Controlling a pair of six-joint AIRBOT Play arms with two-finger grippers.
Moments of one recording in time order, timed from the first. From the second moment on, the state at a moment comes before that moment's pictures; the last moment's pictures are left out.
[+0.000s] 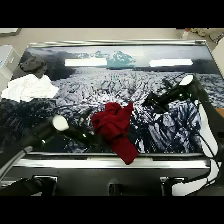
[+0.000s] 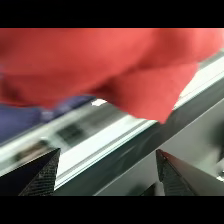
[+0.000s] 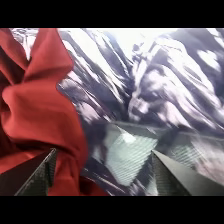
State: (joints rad) left arm -0.58 -1.25 0.79 0.76 -1.01 -1.56; right arm -0.07 -1.72 1.45 -0.94 1.42 1.57
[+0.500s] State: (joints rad) left arm -0.84 -1.41 0.71 0.28 -0.61 -1.44; right arm 0.01 -1.80 1.45 -0.86 1.34 1.55
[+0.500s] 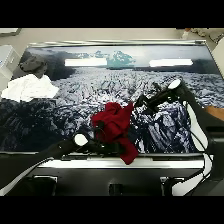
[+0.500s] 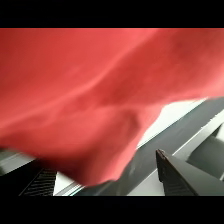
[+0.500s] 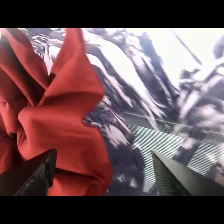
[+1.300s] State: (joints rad) left arm -0.86 -1.38 0.77 0.43 -0.72 -1.45; right arm 0.08 -1.84 1.45 -0.84 1.20 1.62
